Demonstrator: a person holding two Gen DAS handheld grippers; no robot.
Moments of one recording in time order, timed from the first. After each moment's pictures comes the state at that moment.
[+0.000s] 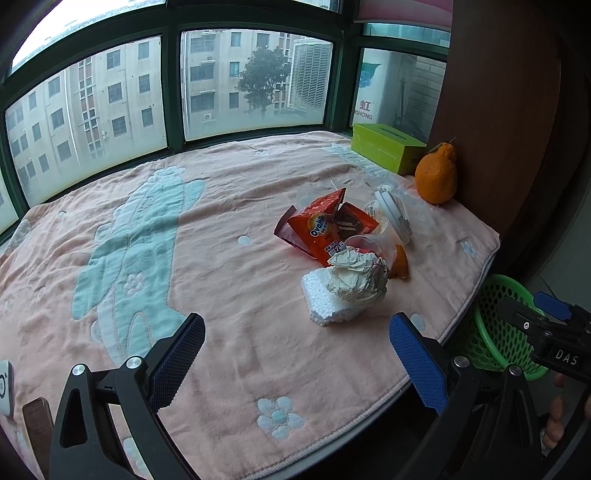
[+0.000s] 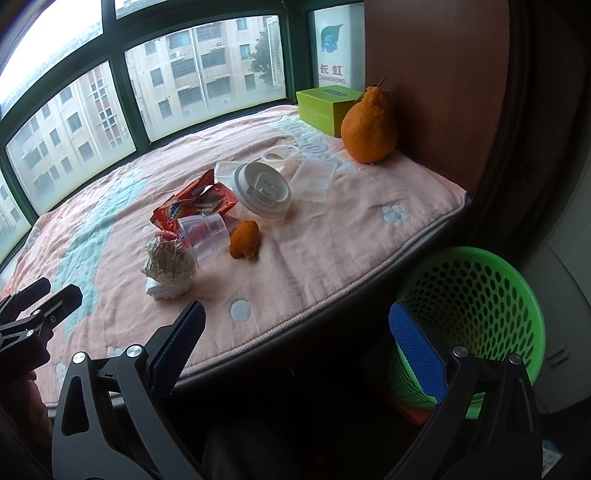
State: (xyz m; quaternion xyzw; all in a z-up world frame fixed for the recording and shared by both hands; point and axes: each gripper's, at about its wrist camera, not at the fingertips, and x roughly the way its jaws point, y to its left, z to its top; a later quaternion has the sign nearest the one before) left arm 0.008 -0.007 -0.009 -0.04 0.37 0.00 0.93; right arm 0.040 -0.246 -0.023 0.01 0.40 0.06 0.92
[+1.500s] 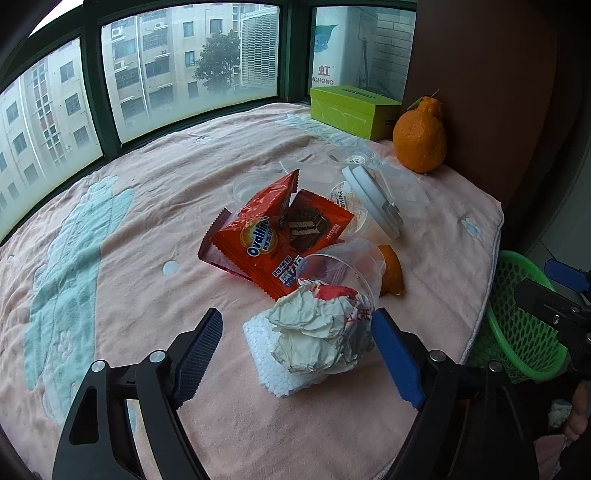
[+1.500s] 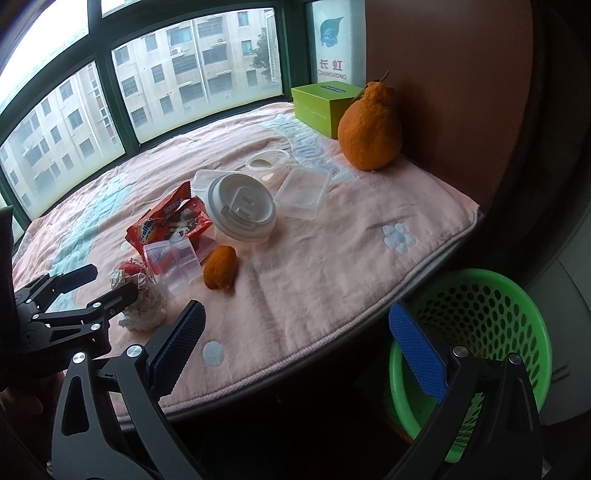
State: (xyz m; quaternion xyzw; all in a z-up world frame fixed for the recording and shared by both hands) left arm 0.108 -0.052 -0.049 0.01 0.42 -0.07 0.91; right arm 0.100 -0.261 -0.035 0.01 0.41 0.07 0.91
